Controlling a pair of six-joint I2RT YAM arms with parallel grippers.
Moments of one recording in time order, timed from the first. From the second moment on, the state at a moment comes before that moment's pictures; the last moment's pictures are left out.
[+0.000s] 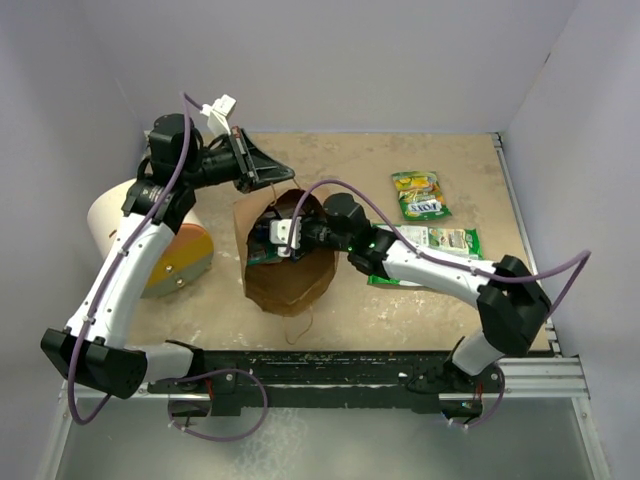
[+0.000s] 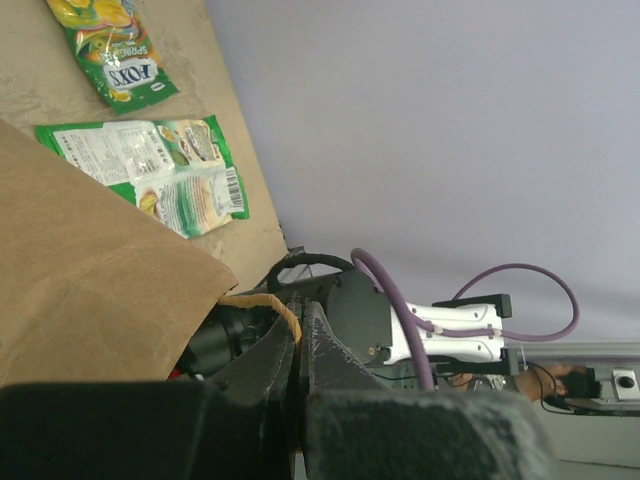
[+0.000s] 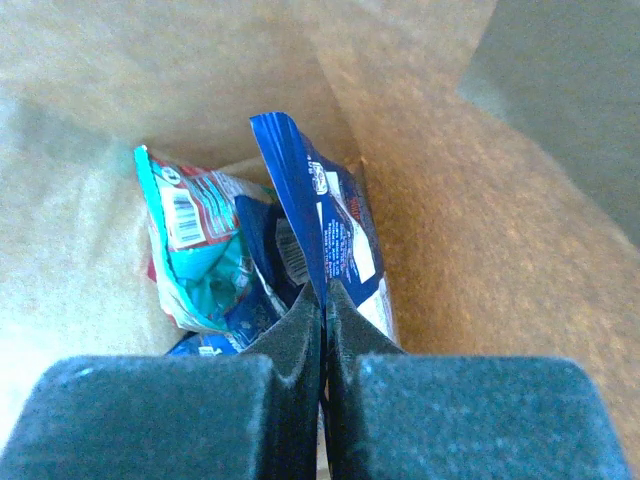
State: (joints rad) left arm -0.28 1.28 1.43 -0.39 0.78 -0.98; right arm 0.89 1.59 1.09 0.21 -0.32 -0.84
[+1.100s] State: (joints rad) left arm -0.26 1.30 1.54 -0.68 0.62 -0.78; right arm 0.92 1.06 1.65 -0.53 0.15 0.18
